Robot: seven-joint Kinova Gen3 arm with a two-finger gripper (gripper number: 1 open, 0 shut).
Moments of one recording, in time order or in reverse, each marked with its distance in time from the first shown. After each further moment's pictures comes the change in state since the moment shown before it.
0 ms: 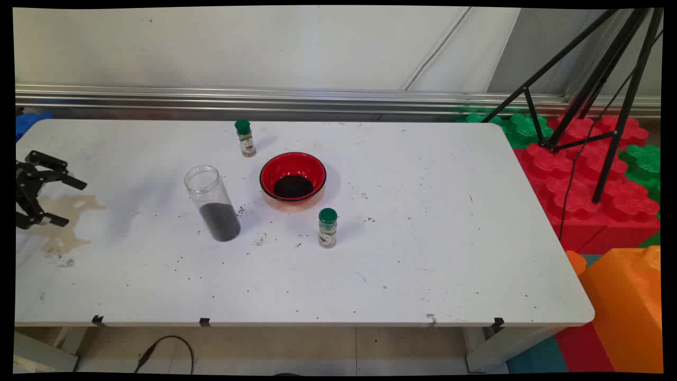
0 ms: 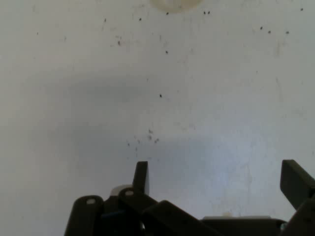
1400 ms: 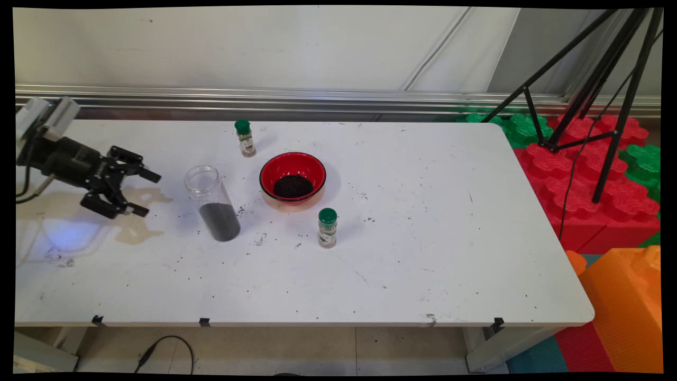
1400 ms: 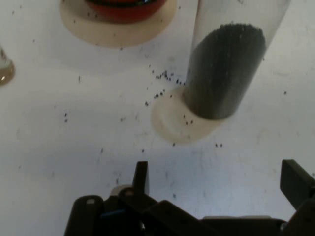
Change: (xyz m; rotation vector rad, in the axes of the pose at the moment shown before) arm 0.082 -0.019 0.091 -0.041 0.136 -0.018
